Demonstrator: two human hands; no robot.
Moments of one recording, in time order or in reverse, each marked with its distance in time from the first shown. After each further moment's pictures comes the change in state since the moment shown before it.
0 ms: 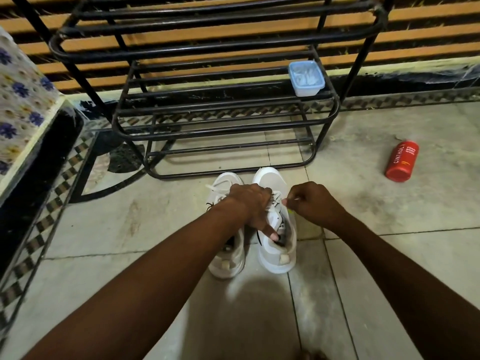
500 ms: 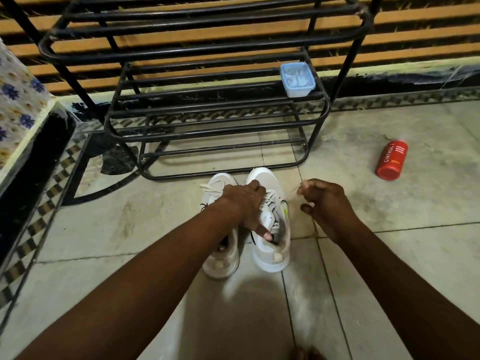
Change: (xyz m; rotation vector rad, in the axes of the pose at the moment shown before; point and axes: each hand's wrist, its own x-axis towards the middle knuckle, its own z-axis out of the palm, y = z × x) left_hand 0.001 0.000 0.004 0.051 0.014 -0.003; right_hand -0.026 0.016 -0.006 0.947 0.190 0.147
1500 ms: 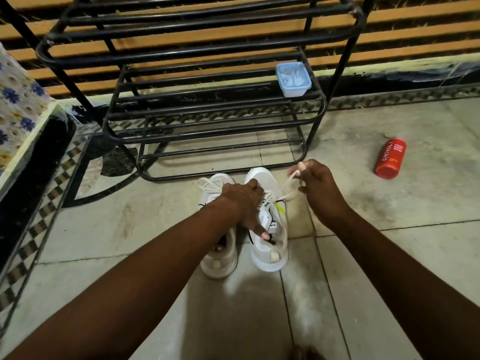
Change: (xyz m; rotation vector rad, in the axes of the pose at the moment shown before) left_hand 0.003 0.003 -0.002 0.073 -0.013 -0.022; right_hand 0.010 -0.024 0.020 -0.402 0.084 -0.322
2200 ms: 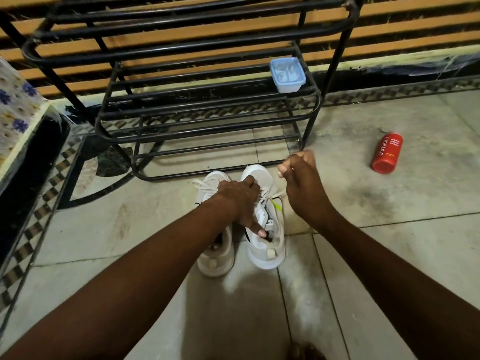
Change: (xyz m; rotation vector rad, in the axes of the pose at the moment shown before) left_hand 0.003 0.001 0.000 0.022 0.012 -0.014; right_hand -0.009 -0.014 0.015 -0.350 0.044 -0.197
